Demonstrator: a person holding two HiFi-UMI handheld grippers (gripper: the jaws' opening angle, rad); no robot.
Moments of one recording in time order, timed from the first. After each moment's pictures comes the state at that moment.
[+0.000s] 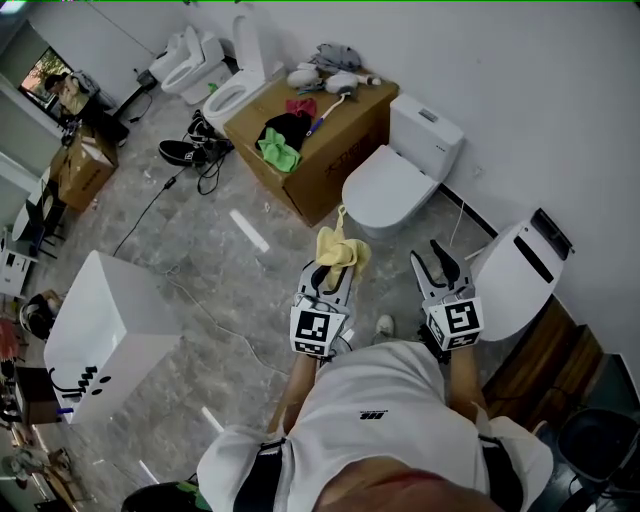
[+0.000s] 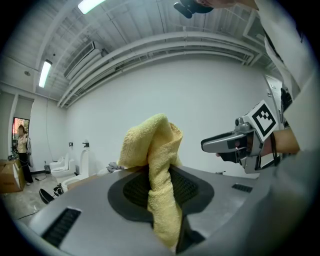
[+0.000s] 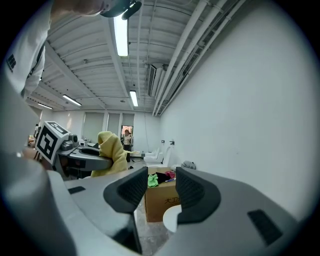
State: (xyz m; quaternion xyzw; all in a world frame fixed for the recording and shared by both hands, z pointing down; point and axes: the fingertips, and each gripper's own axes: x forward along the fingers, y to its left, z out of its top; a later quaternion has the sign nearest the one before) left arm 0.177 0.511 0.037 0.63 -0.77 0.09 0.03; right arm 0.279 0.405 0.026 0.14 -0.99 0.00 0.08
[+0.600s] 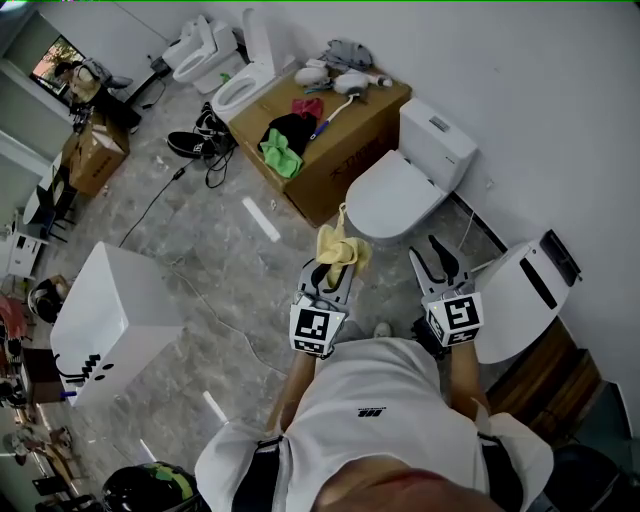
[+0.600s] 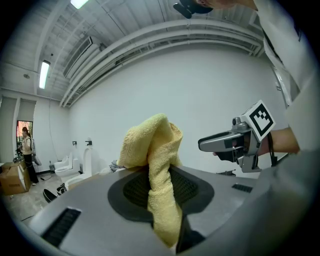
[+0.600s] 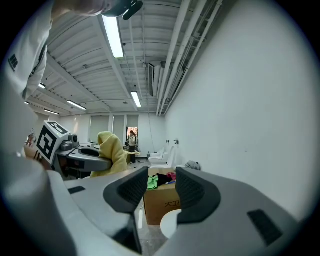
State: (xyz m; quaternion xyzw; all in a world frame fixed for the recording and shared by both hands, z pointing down) left arm 0.148 0.416 0.045 0.60 -0.79 0.11 0.04; right arm 0.235 0.302 0.037 0.09 -0.99 0.01 0.08
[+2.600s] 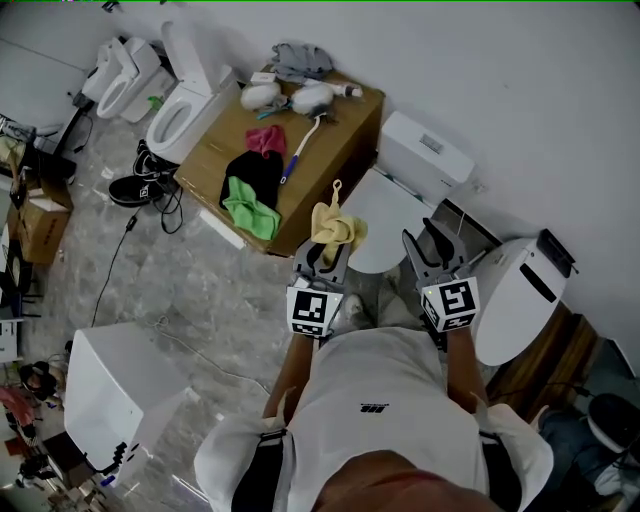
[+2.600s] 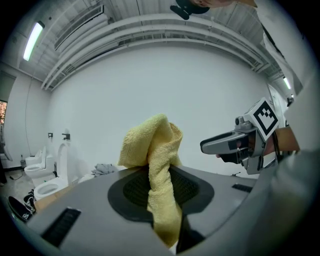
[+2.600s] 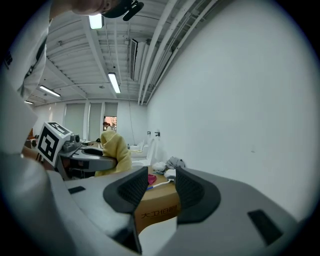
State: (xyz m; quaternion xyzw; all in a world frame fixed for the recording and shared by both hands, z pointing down) left arm -0.134 0.222 0.072 0.69 -0.72 0.08 0.05; right arm -0.026 0.142 0.059 0.21 -0.97 0.01 0.13
